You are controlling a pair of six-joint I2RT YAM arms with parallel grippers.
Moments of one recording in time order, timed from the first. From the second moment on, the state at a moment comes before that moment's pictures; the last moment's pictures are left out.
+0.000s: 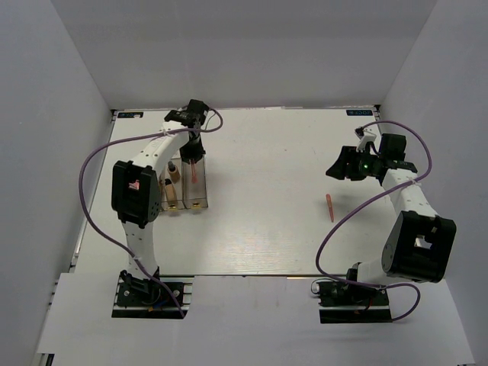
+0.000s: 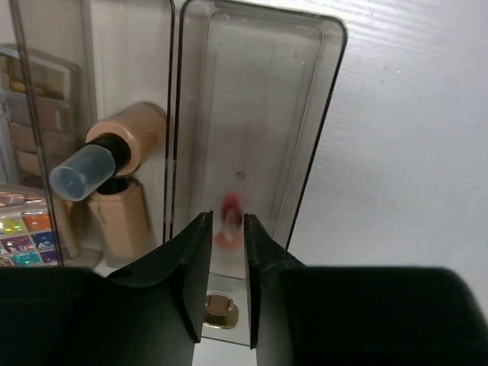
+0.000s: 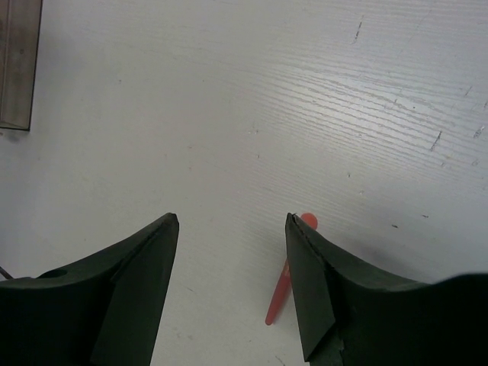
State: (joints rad) left arm -0.33 2.01 1.80 -1.00 -0.31 -0.50; right arm -0.17 1.43 1.00 -0.43 -0.70 -0.09
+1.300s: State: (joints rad) left arm -0.35 1.26 1.23 -0.51 0.12 -0.47; right arm 0.05 1.70 1.05 -0.69 -0.19 -0.24
